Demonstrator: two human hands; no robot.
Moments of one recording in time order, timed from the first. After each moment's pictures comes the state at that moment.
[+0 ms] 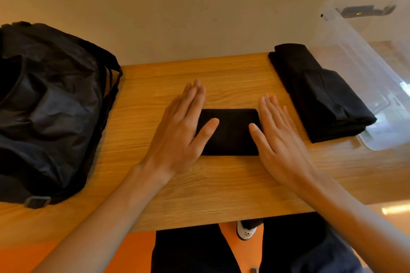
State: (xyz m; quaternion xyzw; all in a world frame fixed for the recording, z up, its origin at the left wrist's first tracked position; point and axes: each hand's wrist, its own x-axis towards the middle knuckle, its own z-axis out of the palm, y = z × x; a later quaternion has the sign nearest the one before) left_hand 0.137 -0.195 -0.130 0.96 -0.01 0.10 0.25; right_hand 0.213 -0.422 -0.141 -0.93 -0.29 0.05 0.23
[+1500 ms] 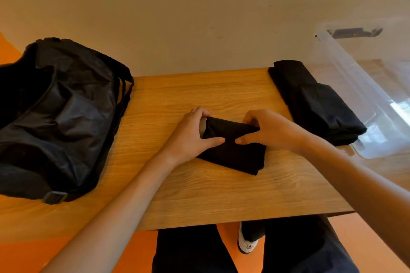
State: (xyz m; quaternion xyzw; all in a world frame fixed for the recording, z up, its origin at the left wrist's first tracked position) left_hand 0.156 -0.190 -0.133 0.90 0.09 0.01 0.42; right_hand 0.267 -0.397 -0.104 -0.87 -0.28 0.28 0.28
